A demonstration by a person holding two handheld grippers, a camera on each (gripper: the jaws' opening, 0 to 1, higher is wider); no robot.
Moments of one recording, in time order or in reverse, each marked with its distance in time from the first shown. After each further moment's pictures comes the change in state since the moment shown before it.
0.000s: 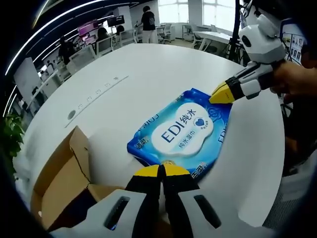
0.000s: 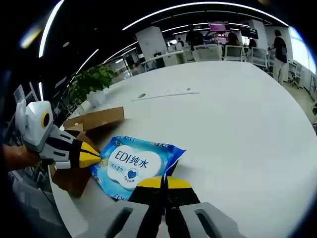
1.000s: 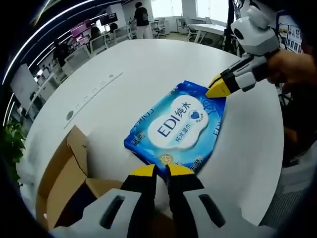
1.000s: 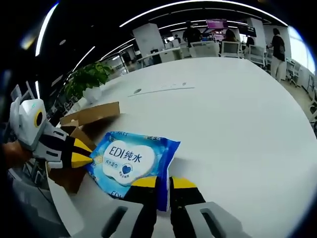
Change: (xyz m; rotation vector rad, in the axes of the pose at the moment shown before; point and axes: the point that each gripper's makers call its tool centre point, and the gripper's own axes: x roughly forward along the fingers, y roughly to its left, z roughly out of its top) left arm -0.008 -0.006 -0.010 0.026 0.048 -0.012; right arm -0.003 -0.006 -0.011 -0.002 0.035 -0.025
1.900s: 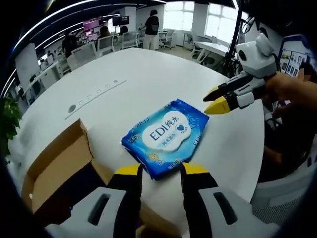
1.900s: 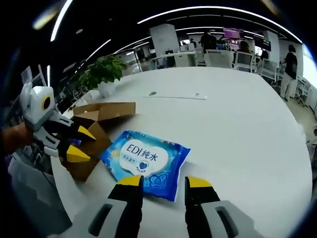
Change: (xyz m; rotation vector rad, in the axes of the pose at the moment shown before) left arm -0.050 -0.014 0.009 -0.147 -0.124 -0.078; right arm -0.039 0.030 0.017 -0.165 -0.010 0.047
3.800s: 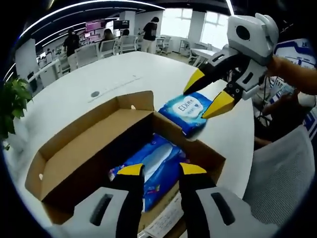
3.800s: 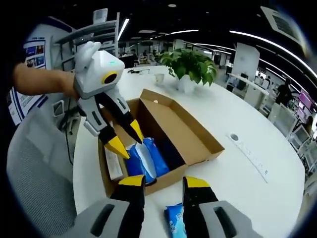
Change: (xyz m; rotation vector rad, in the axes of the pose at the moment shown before) left arm -0.072 0.084 -0.069 -0.019 -0.038 -0.071; right arm 0.057 0.196 0.066 -0.626 0.048 0.316
